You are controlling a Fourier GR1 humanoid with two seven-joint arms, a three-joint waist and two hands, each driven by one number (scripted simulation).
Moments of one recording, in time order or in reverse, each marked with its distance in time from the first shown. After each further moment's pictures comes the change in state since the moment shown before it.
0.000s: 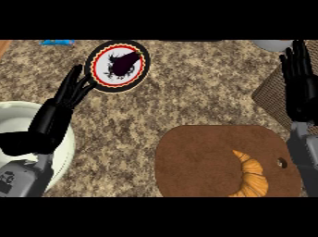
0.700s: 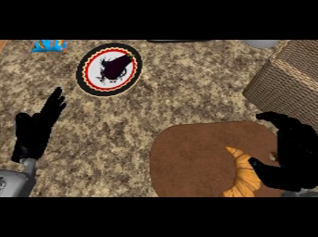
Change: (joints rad) left arm 0.082 0.074 0.046 0.184 -0.072 0.087 0.206; right arm 0.382 0.134 0.074 -0.317 -0.084 0.418 -0.538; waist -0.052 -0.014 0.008
